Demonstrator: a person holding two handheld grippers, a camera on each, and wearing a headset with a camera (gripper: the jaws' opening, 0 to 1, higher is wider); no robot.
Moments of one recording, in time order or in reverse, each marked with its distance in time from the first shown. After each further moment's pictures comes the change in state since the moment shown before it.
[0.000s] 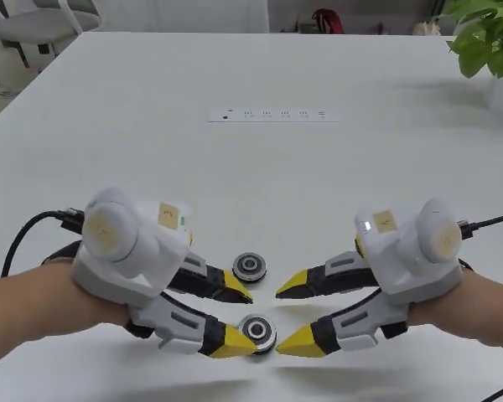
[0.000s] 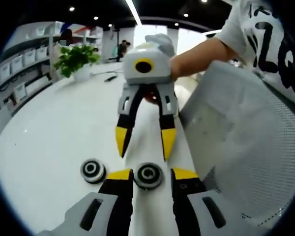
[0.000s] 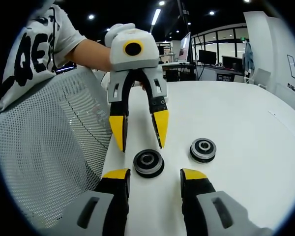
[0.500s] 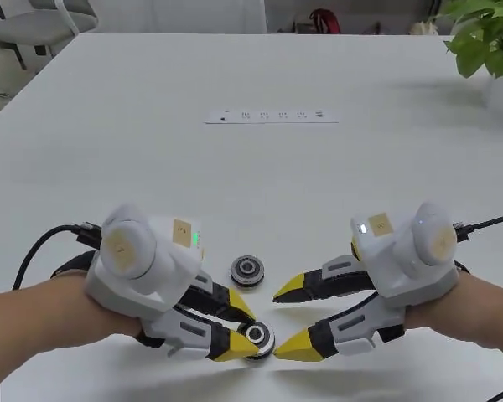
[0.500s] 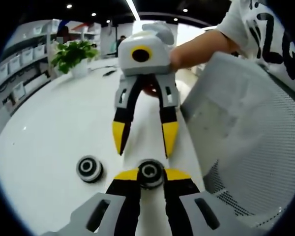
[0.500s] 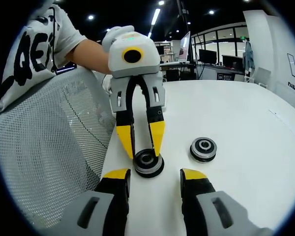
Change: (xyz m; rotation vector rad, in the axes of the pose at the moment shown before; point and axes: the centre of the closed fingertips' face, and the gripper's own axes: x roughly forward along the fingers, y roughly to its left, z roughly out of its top) left arm 0.011 0.004 -0.007 0.040 0.018 0.010; right arm 0.002 0.000 -0.002 0.008 0.002 0.007
